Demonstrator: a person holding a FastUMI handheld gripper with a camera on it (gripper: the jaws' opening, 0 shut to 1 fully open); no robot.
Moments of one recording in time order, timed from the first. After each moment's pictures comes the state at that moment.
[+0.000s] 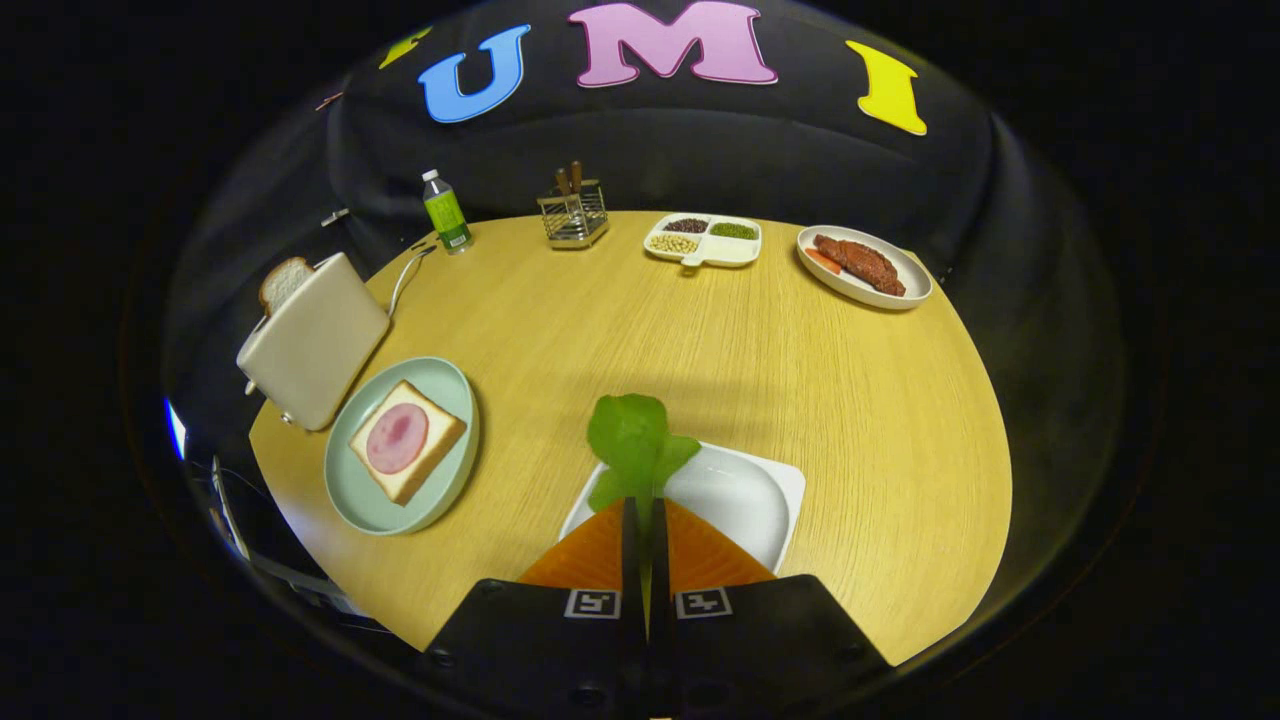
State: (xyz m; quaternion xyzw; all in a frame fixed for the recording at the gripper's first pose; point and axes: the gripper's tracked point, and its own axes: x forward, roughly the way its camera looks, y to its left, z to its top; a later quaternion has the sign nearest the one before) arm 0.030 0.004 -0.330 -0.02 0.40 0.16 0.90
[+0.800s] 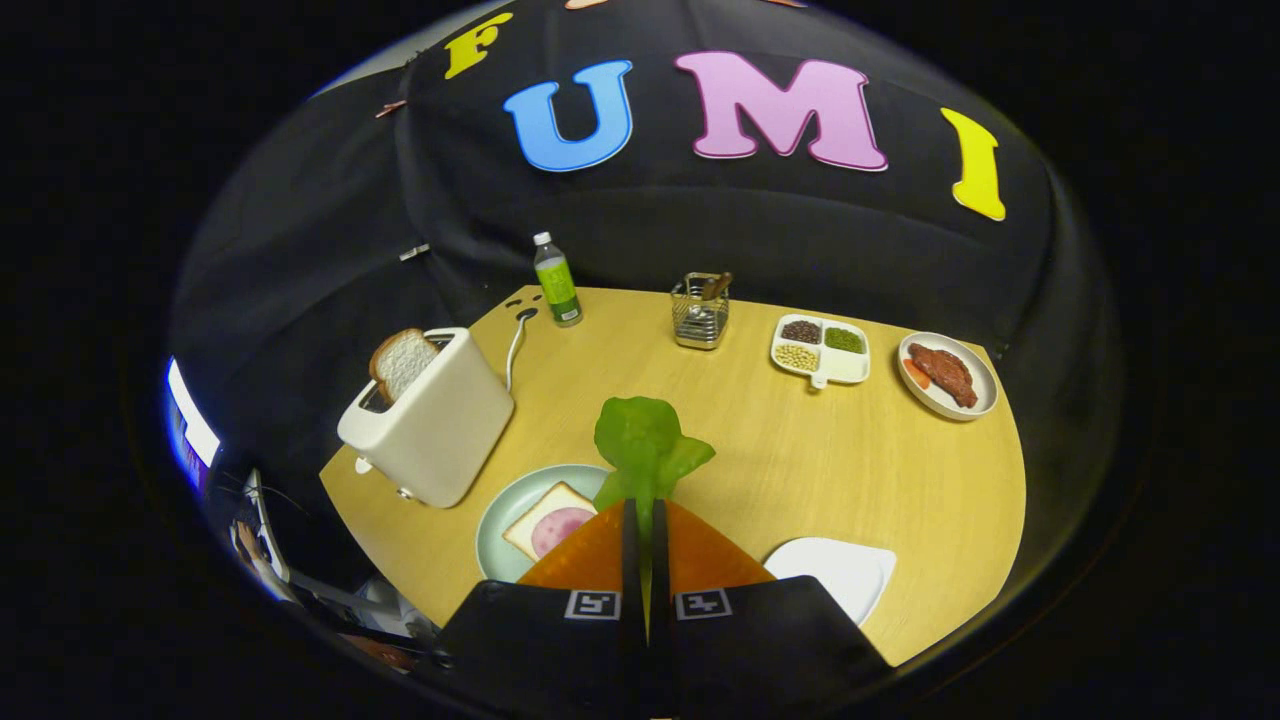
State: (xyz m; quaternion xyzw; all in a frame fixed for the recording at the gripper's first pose) arm 0.029 0.164 -0.231 -0.01 0.35 0.25 0.90
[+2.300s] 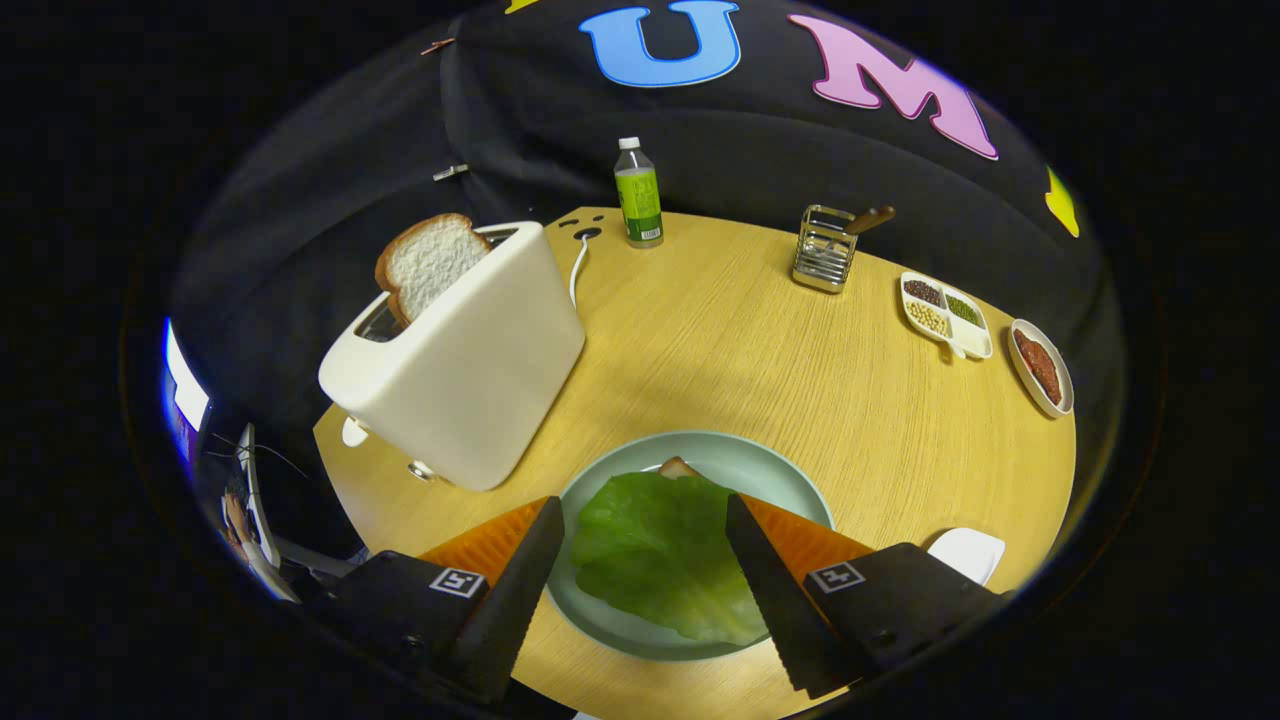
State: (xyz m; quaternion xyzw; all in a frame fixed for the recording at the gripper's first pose) arm 0.007 0.278 -0.311 -0.05 0.40 0.28 0.87
